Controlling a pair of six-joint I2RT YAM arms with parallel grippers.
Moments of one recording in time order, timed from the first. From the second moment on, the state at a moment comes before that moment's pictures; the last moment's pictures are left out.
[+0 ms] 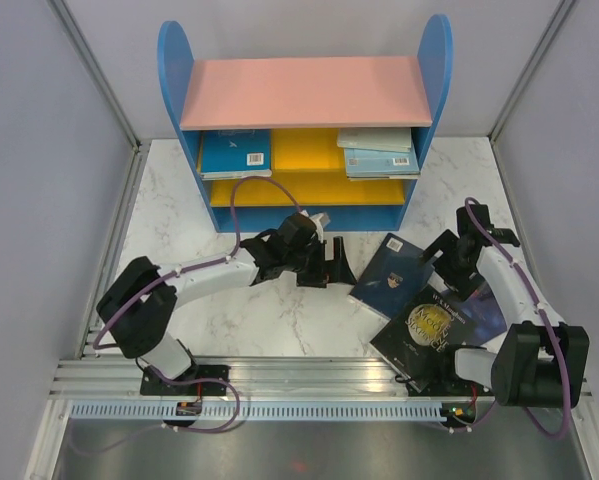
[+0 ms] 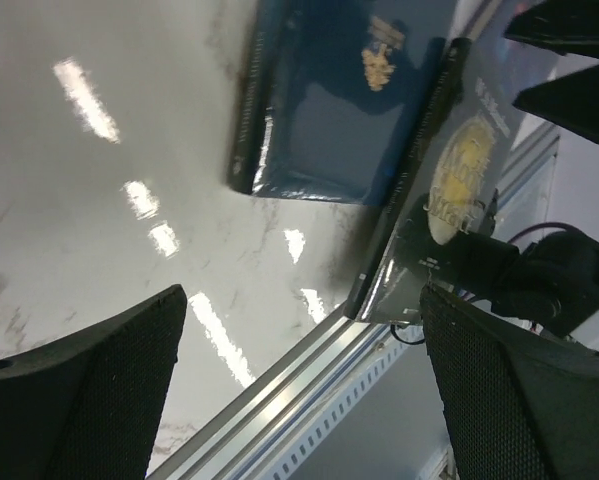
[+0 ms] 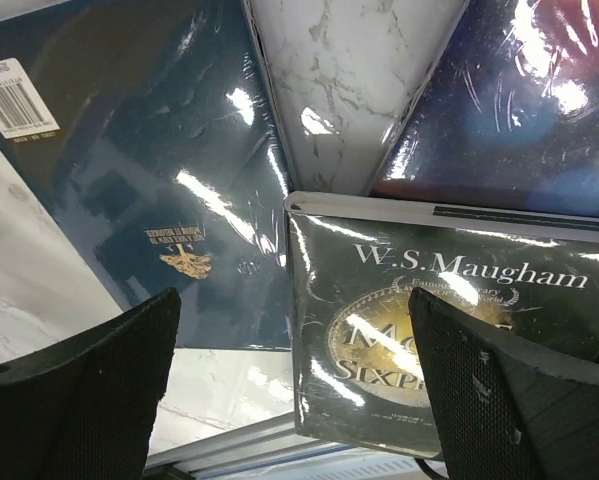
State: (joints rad) left arm -0.85 1.57 0.97 -0.18 0.29 -0.84; right arm -0.07 1.22 0.85 -0.93 -0.04 0.81
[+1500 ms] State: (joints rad) left arm -1.22 2.12 0.78 1.00 0.41 -1.33; right arm -0.10 1.08 0.64 -0.79 -0.09 0.74
